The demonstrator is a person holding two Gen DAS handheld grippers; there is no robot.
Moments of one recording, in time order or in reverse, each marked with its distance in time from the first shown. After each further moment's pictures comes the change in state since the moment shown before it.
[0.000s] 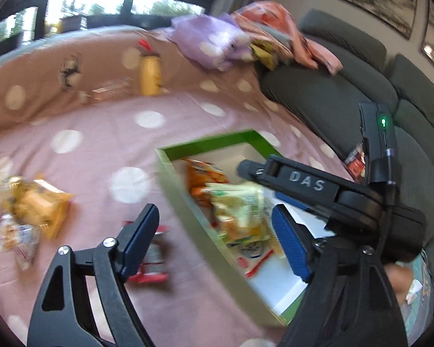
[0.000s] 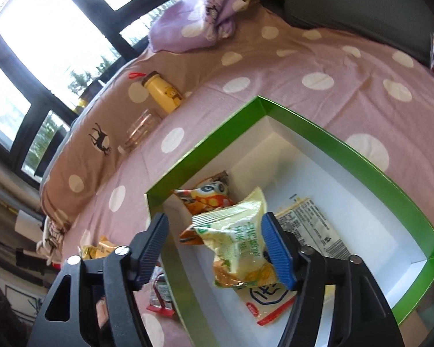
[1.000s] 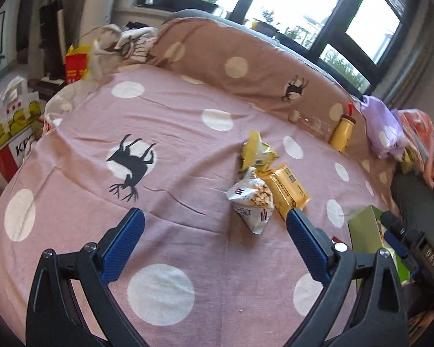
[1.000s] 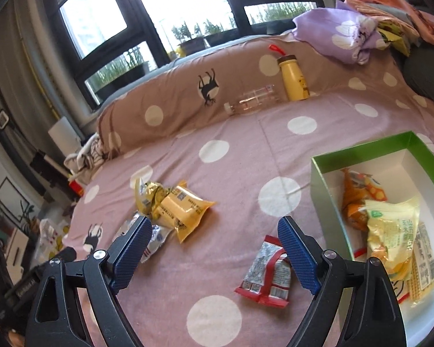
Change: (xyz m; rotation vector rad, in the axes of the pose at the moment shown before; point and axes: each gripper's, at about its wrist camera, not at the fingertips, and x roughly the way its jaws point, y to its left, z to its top) left arm -0.131 0.210 -0.092 -0.595 -0.172 0.494; right arm 0.021 0.148 -0.084 -0.459 0.025 0.188
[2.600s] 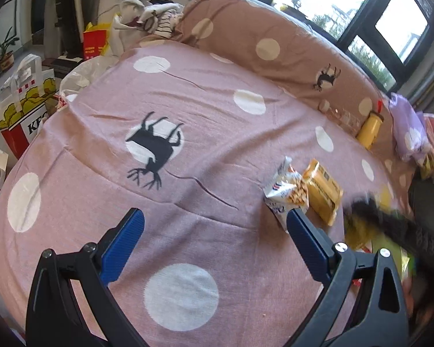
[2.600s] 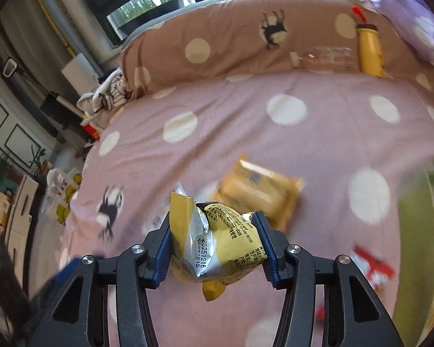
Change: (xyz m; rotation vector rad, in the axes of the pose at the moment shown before) left arm 0.028 0.014 0.002 -0.026 0.108 0.105; right arm 0.070 0.057 0.005 -0.108 0.334 0.066
